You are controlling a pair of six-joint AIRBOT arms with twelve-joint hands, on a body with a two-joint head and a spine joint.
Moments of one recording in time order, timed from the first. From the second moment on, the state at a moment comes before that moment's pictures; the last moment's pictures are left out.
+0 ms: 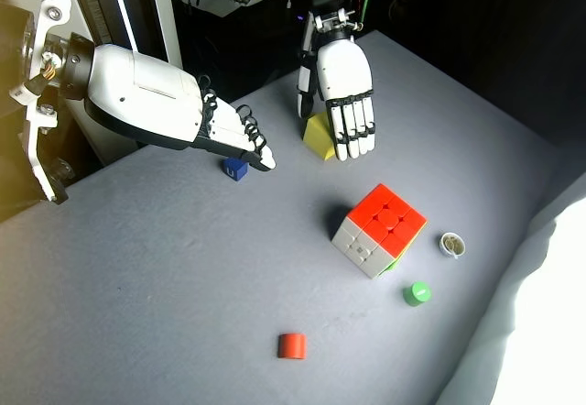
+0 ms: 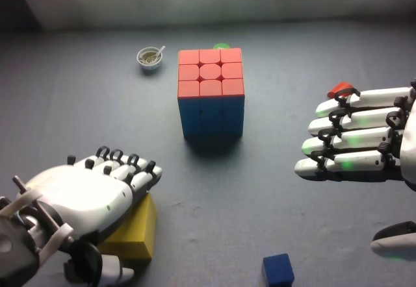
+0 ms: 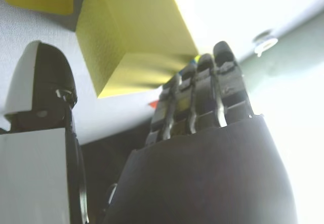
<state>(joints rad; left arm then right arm) 0.52 -0.87 0.57 -1.19 -0.69 2.05 -0.16 -0.51 0.61 -1.28 0.29 0.03</state>
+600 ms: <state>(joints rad) 0.53 -0.88 0.59 -1.20 -0.69 2.05 -0.16 -0.51 0.61 -1.29 0.30 0.03</state>
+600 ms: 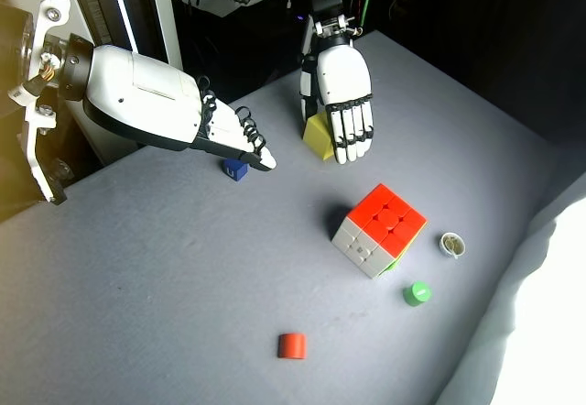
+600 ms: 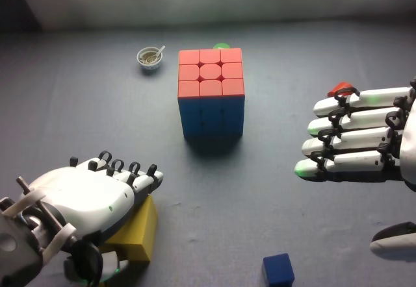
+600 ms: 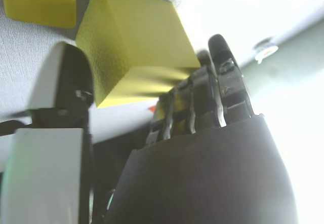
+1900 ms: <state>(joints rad) 0.19 -0.94 0.77 -1.43 -0.42 2.33 -0.16 -0.51 0.61 -1.29 0.30 0.03</state>
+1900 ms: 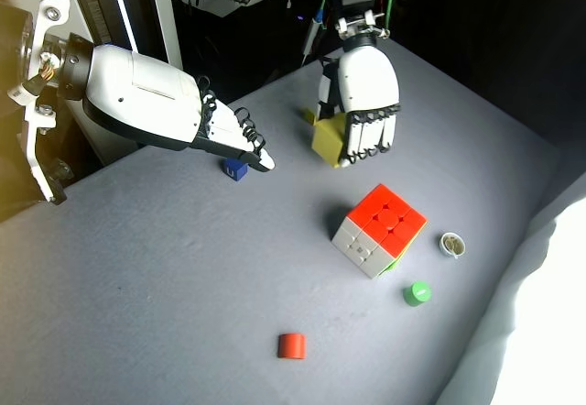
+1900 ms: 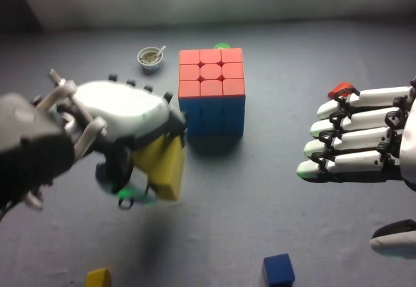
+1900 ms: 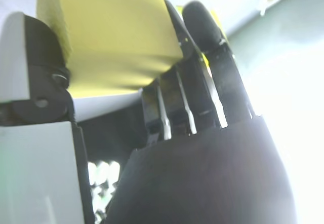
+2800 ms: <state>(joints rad) 0.04 -0.98 0.96 -1.55 -0.30 2.47 -0.16 -0.51 0.61 -1.29 0.30 0.03</state>
